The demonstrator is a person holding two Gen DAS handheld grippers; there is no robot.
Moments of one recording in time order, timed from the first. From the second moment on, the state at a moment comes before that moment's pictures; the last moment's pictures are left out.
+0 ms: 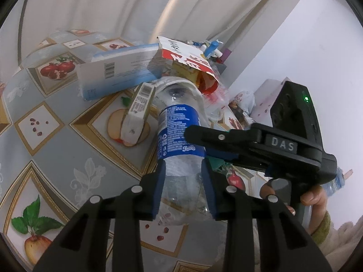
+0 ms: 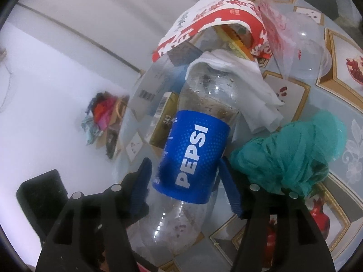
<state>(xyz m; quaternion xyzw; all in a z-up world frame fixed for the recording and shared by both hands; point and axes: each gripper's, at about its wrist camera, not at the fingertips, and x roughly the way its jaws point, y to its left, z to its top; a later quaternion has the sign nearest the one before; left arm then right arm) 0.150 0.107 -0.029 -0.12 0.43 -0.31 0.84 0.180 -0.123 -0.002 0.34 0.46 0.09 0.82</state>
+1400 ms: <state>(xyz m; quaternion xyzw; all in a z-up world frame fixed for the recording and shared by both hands) 0.054 0.088 -0.031 -0.13 0.48 -0.36 0.79 0.138 -0.083 -0.014 0.22 0.52 0.10 0.82</state>
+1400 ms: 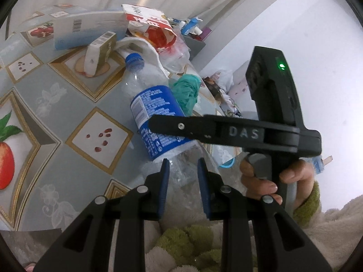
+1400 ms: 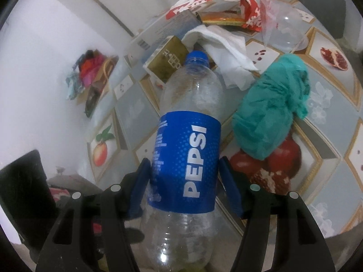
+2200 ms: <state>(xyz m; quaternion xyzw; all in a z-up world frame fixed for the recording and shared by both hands) 0.112 0.016 0.007 -0.04 0.43 -0.34 0.84 0.037 -0.207 0.027 0.28 0.41 -0.01 0.87</state>
